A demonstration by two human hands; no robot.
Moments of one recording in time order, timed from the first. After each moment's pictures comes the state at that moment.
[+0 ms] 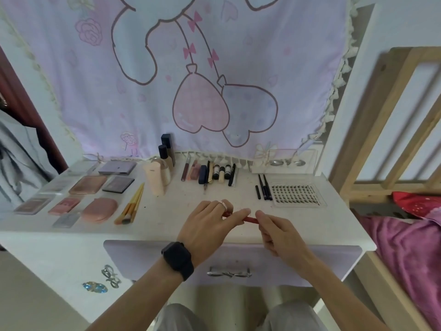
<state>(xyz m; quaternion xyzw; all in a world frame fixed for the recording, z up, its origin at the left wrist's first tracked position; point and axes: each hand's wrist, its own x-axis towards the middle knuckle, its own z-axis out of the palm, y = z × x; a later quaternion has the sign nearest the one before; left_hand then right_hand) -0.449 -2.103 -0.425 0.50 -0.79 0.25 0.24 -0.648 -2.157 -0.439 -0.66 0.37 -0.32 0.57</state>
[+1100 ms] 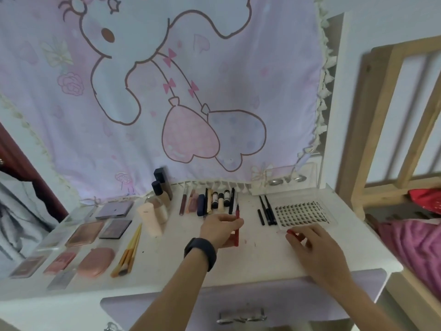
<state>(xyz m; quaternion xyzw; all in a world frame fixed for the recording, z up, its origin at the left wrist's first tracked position) -0.451 -2.210 -0.419 0.69 -0.38 -0.44 0.43 -0.691 -2.227 -0.491 -0.72 0.53 -0.40 0.17</state>
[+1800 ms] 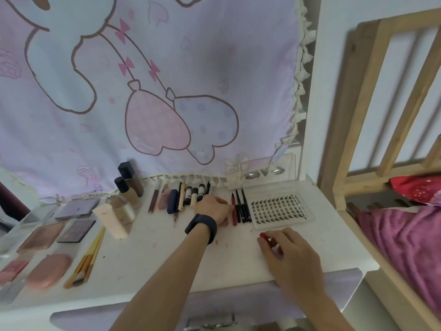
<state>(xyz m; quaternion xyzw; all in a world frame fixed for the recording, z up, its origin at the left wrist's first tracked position) -0.486 -2.303 -0.445 0.78 -0.44 -0.30 0.33 -0.690 -2.230 -0.511 -0.74 0.51 -0.44 0.05</state>
